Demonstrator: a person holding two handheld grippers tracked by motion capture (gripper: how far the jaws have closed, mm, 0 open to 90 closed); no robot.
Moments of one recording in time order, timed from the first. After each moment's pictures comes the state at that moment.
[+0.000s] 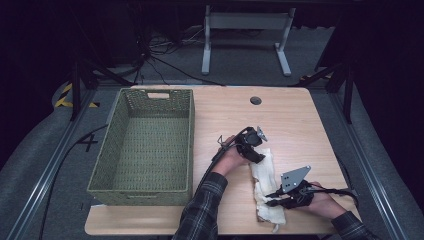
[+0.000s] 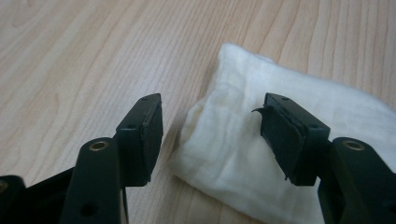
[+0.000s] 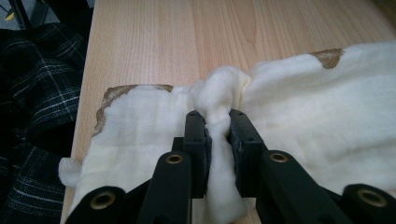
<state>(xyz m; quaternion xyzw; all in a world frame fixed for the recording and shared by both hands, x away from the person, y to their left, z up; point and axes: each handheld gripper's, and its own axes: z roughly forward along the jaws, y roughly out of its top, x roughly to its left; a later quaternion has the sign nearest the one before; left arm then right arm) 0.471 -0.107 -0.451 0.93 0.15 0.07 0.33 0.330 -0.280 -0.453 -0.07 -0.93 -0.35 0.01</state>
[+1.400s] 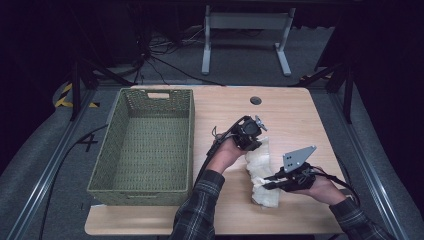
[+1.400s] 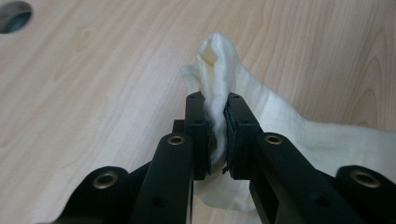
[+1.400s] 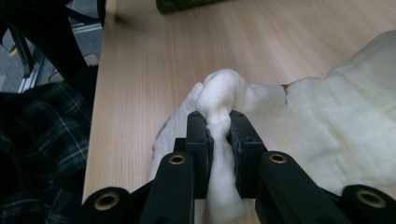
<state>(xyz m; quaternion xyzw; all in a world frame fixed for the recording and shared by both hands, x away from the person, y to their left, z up) 0.451 -0.083 -0.369 0.93 0.18 0.08 0.33 0.353 -0.269 -0.398 -0.09 -0.92 -0.39 0.00</state>
